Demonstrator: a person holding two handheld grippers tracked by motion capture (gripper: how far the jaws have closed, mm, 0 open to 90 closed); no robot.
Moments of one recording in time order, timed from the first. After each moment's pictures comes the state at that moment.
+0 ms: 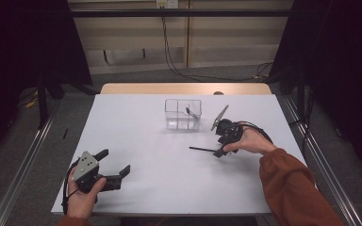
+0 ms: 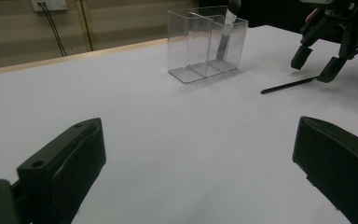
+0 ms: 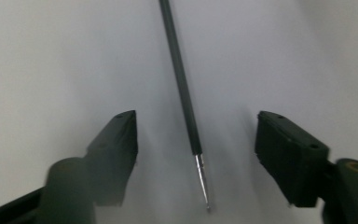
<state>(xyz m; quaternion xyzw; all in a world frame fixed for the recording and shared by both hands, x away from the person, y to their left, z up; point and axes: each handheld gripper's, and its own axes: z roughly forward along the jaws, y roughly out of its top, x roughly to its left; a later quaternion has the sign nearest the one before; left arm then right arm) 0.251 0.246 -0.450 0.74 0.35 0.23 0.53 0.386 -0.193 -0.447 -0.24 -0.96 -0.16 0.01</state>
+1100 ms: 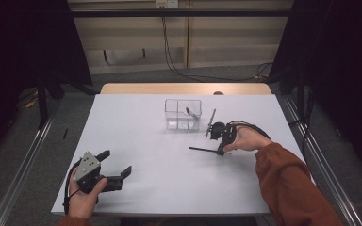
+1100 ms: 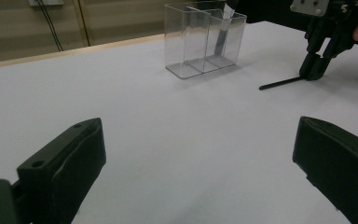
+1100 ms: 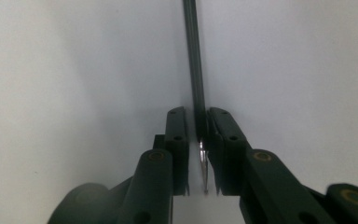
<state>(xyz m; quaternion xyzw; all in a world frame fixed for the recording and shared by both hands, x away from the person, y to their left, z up) 0.251 0.244 -0.452 0.74 0.35 0.22 0.53 0.391 -0.174 -0.450 -0.19 -0.98 -0.05 0.02</state>
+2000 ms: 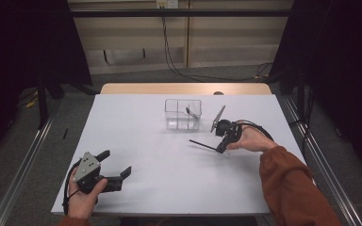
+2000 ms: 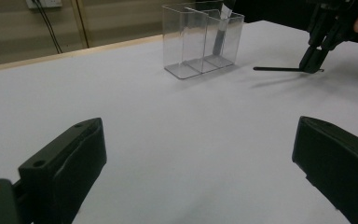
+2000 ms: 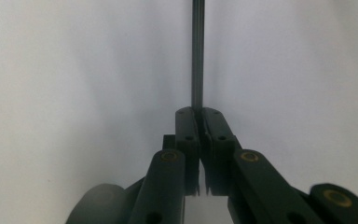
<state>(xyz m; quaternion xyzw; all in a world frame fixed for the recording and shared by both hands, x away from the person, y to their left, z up) 0.250 0.244 -0.451 0.75 0.34 0.22 0.53 0.389 -0.191 -0.444 -0.21 -0.97 -0.13 0.03</state>
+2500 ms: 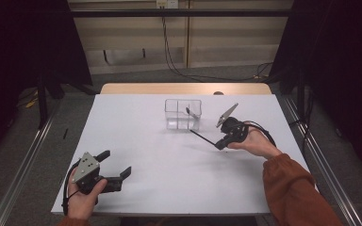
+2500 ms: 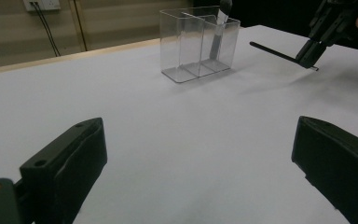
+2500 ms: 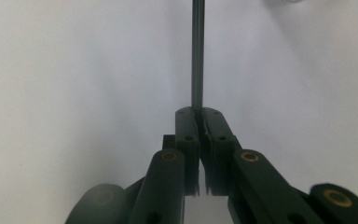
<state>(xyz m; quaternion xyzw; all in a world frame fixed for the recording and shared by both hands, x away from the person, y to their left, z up) 0.248 0.244 -0.448 0.74 0.34 0.22 0.53 0.376 -0.206 -0.434 -0.26 -0.94 -0.23 0.00</state>
